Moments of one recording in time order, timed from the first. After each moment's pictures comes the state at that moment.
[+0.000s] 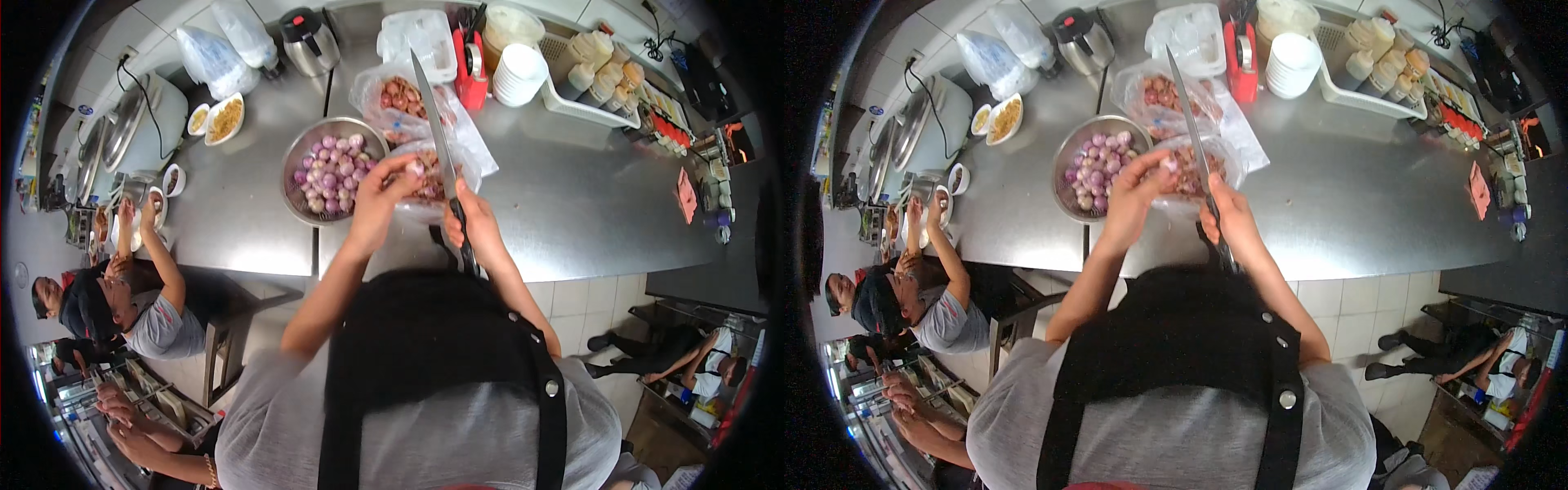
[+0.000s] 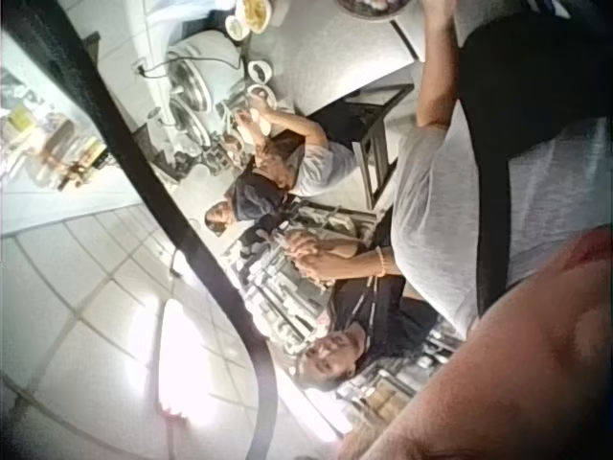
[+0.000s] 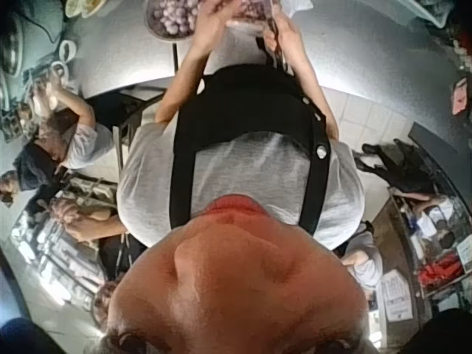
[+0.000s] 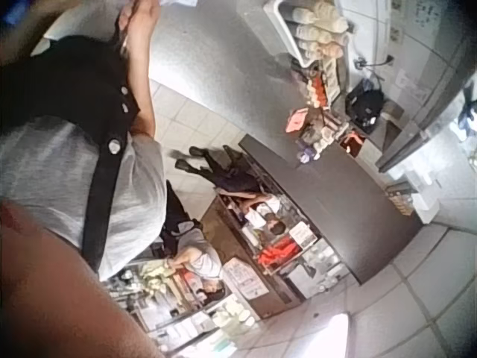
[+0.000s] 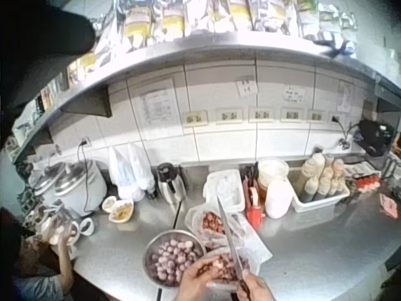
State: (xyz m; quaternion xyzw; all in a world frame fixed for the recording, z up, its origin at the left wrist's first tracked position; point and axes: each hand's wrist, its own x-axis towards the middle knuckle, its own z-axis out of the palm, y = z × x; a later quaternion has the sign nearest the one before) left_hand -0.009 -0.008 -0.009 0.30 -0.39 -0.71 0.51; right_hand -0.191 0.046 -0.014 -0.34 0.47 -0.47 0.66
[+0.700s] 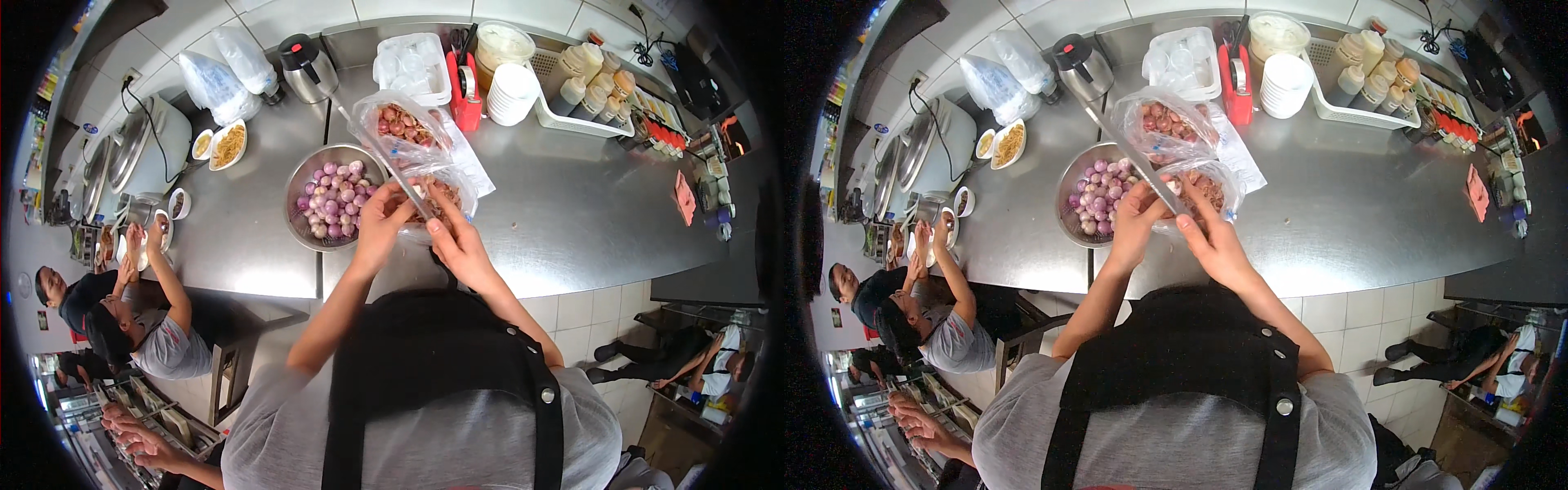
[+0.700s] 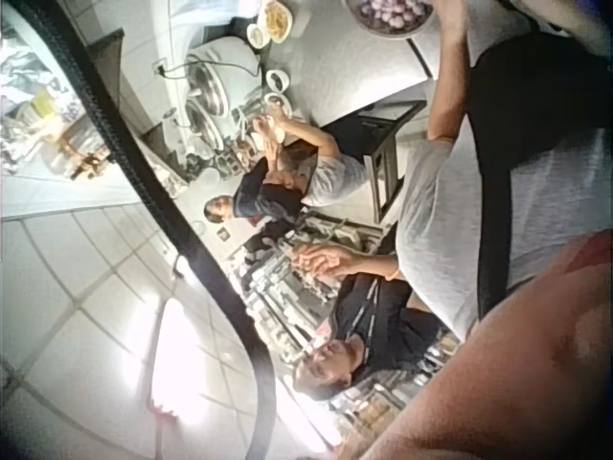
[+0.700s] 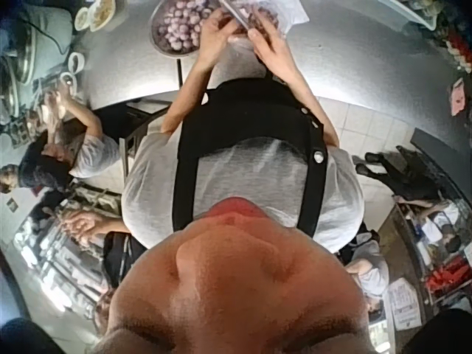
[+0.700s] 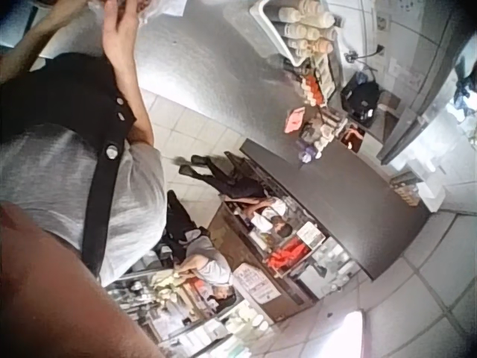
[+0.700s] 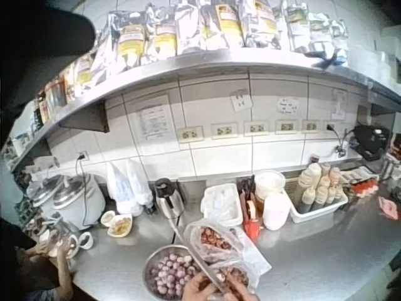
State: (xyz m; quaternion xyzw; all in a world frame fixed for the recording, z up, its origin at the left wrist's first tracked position) left_hand -0.015 -0.021 -0.013 0.39 -0.48 -0.63 0.47; right_hand -0.176 0.042 0.004 -0.51 0.49 -0.45 0.55
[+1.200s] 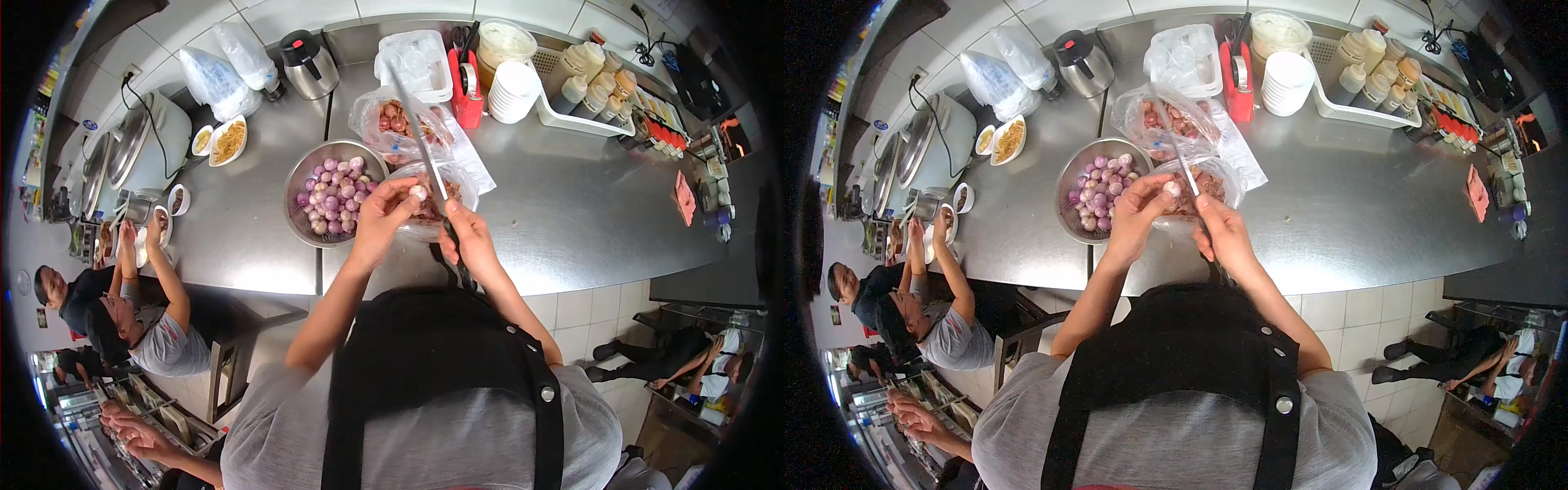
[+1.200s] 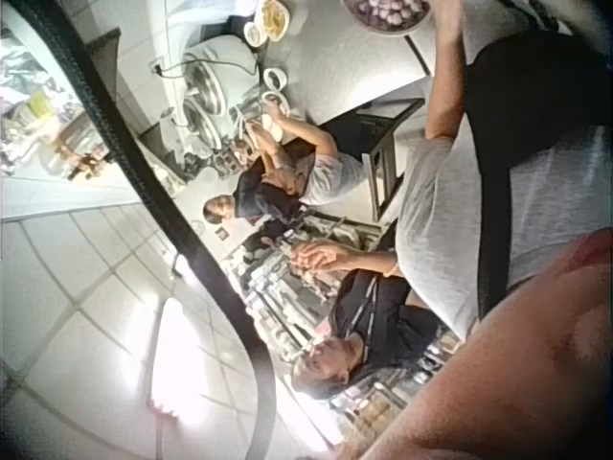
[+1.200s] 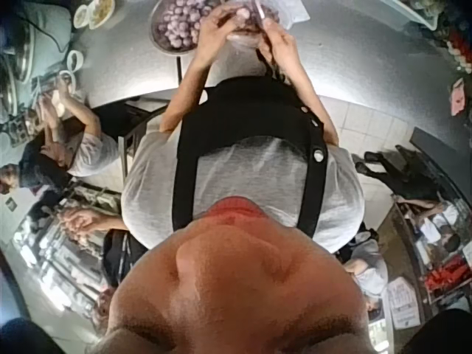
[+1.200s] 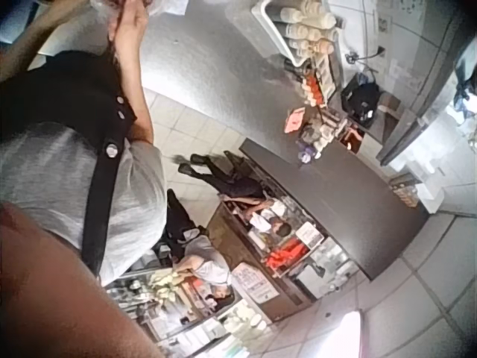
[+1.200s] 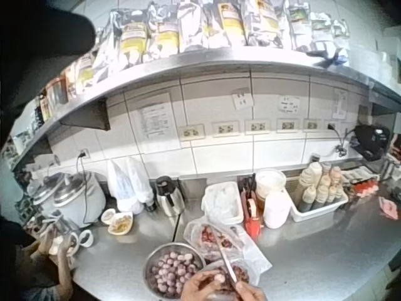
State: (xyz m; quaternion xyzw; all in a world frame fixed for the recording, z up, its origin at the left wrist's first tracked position) left_hand -0.010 -0.019 -0.011 0.38 -0.48 -0.64 0.46; right_hand -0.185 0.037 -0.012 -0.35 0.44 -0.49 0.67
